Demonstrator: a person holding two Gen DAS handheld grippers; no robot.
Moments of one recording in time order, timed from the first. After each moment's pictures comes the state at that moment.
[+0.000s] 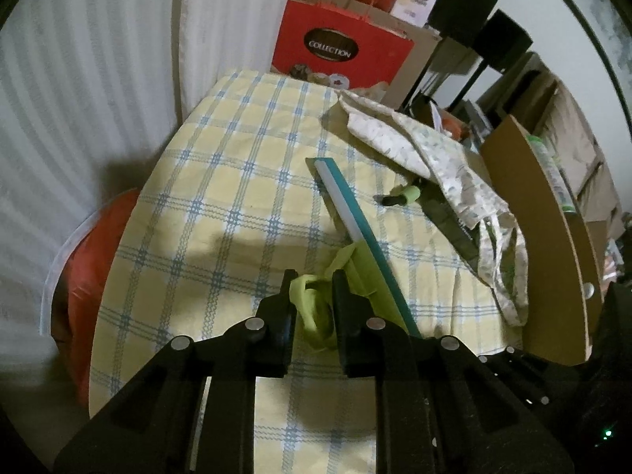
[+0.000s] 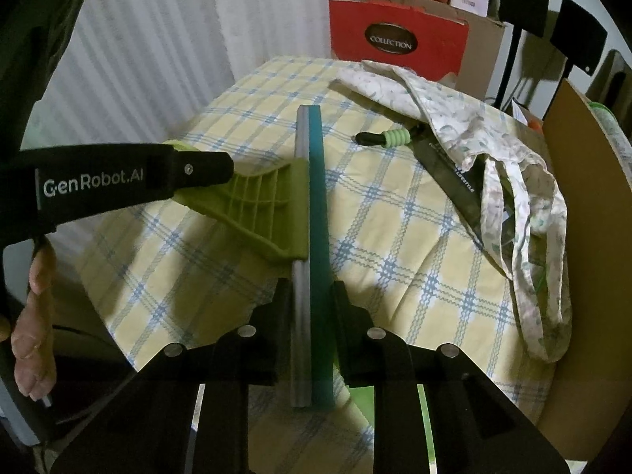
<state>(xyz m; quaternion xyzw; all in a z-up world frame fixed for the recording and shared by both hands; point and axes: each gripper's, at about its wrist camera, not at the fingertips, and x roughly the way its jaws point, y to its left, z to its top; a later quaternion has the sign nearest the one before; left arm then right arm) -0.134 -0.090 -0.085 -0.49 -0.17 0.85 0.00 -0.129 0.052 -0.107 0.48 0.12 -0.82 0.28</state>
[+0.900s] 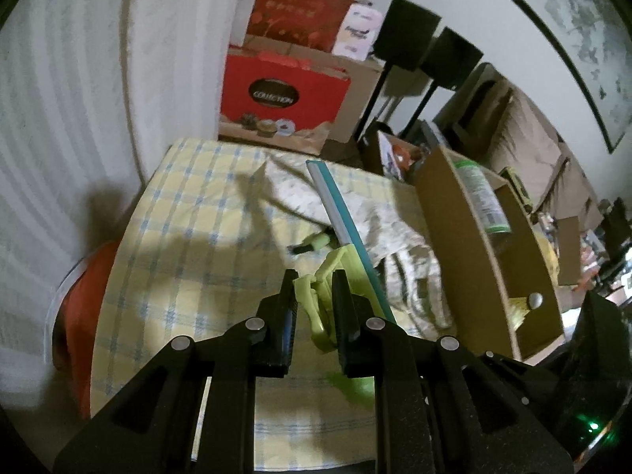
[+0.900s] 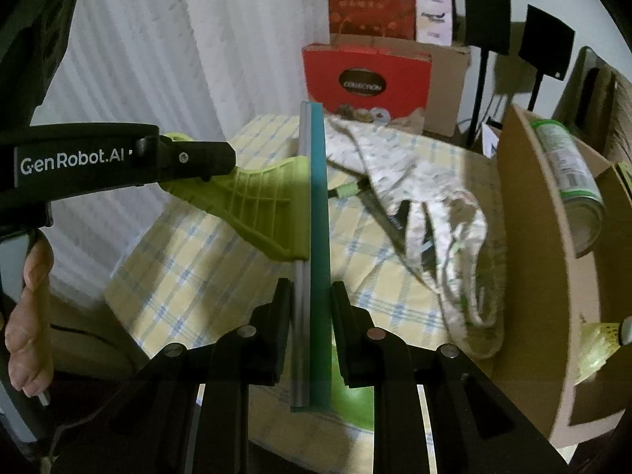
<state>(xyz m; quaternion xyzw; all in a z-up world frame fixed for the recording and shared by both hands) -0.134 -0.044 -0.004 -0.44 -0.15 0.88 0.05 -0.120 0.103 -0.040 0.43 0.07 -0.86 0.26</state>
